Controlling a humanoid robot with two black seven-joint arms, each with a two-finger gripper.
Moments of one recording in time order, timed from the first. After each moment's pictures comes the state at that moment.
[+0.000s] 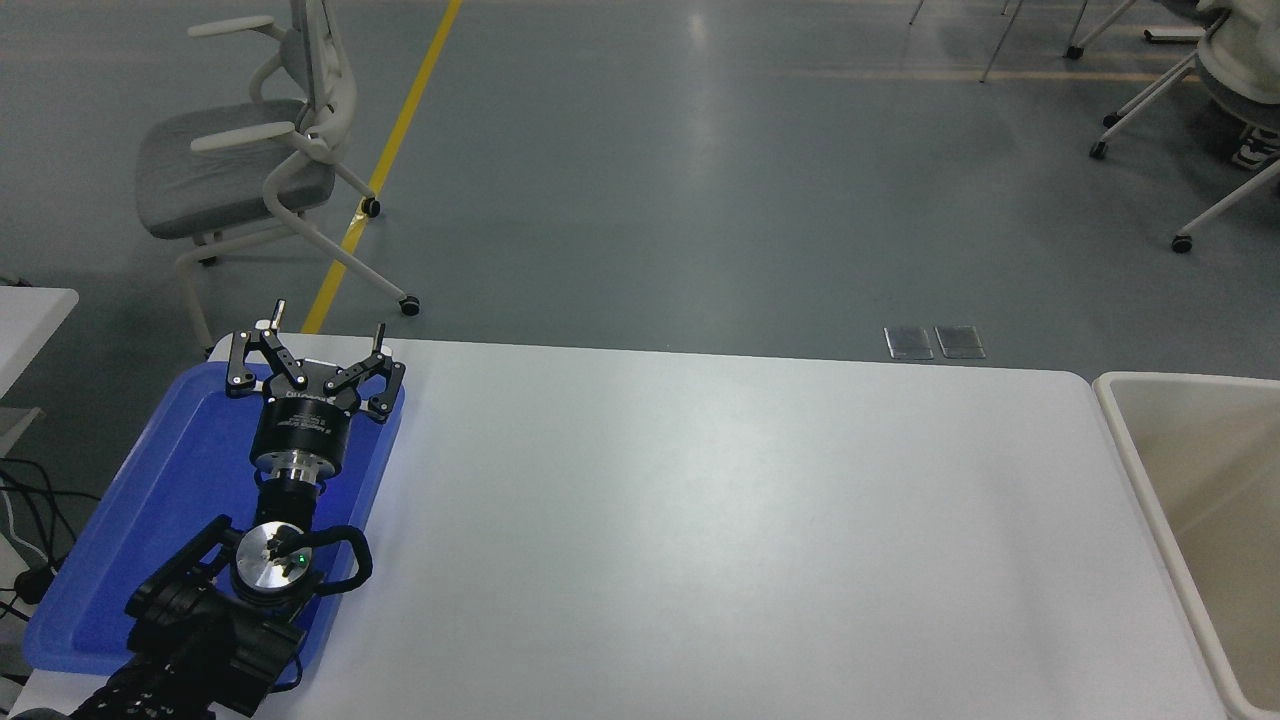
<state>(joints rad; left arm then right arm) -0.50 0.10 -1.16 -0.54 -0.09 -0.64 -0.36 1.01 -0.70 -1.21 0.19 -0.55 0.50 0.47</state>
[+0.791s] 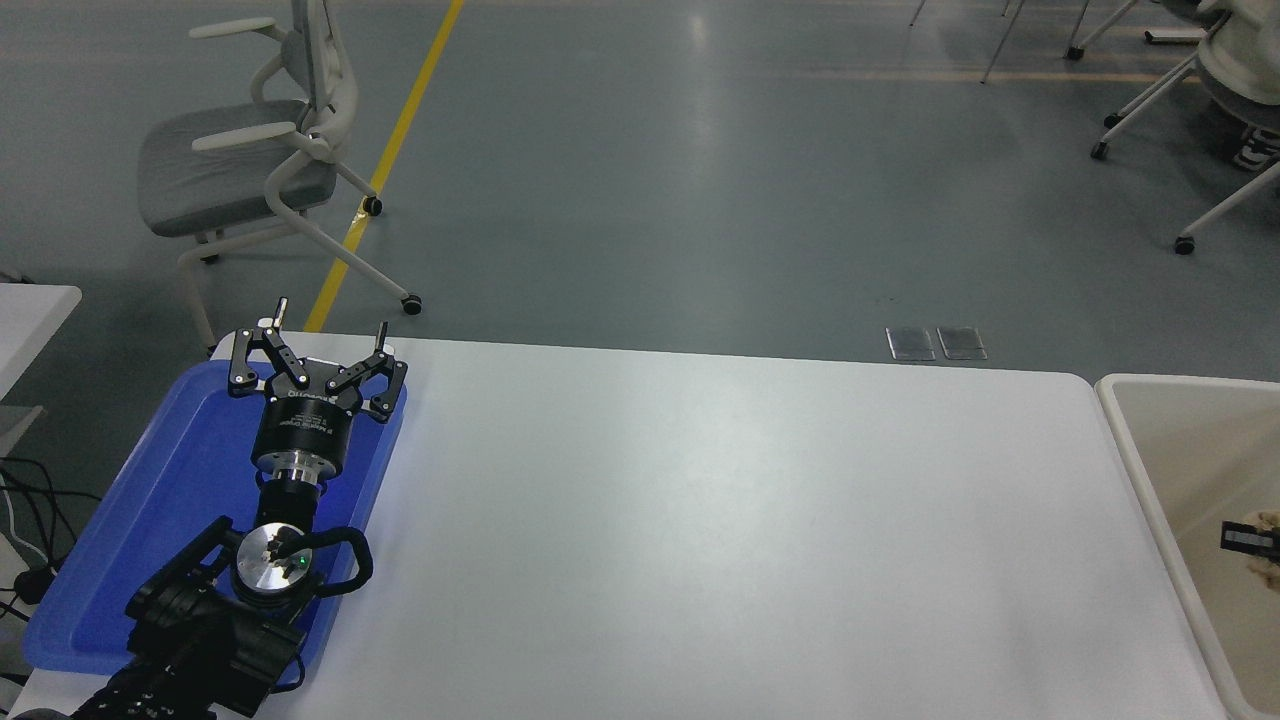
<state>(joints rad) -0.50 0.10 -1.16 -0.54 -0.09 -0.64 -0.36 0.68 -0.51 -1.04 0.04 -0.34 0.26 0.26</state>
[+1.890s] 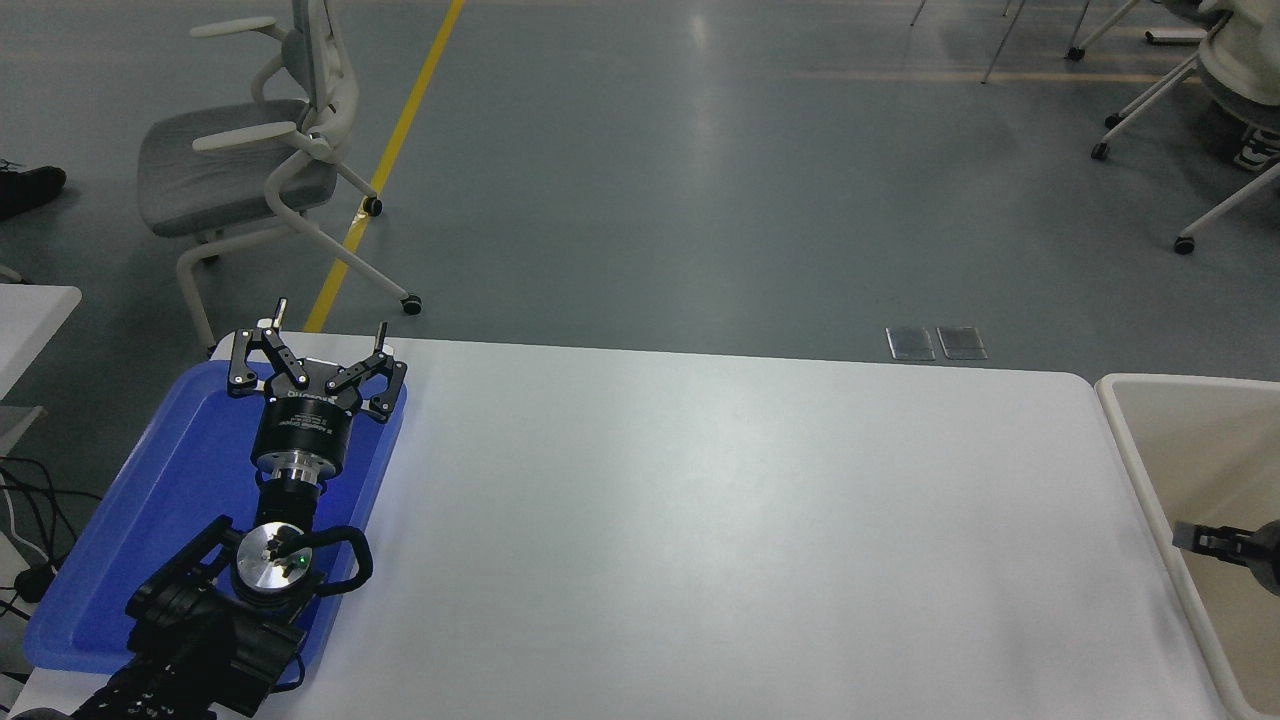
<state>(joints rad) -0.50 0.10 -1.16 -0.54 -0.09 -0.64 -0.36 0.66 -0.48 -0.99 0.01 -0.33 0.19 0.25</state>
